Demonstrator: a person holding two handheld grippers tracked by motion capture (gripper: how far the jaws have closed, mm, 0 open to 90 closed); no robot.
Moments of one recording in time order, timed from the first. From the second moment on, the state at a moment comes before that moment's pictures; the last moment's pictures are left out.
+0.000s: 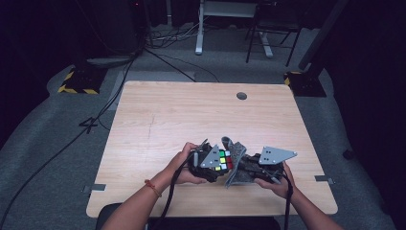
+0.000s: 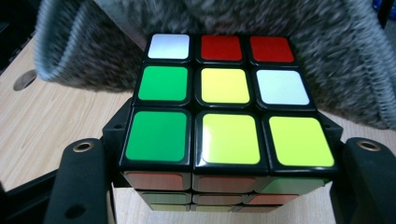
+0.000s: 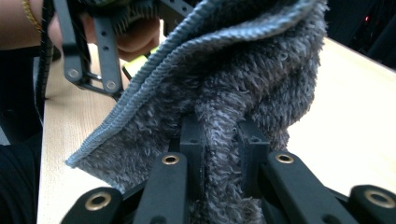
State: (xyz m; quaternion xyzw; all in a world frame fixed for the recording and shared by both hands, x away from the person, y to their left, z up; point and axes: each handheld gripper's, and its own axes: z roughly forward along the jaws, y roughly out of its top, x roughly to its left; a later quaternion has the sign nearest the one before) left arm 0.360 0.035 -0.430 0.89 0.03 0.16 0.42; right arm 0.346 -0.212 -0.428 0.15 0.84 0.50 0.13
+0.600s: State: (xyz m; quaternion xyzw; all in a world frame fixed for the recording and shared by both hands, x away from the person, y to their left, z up) left arm 0.357 0.033 -0.432 0.90 0.03 0.17 0.40; right arm 0.341 -0.207 -0.428 0.14 0.85 0.50 0.13
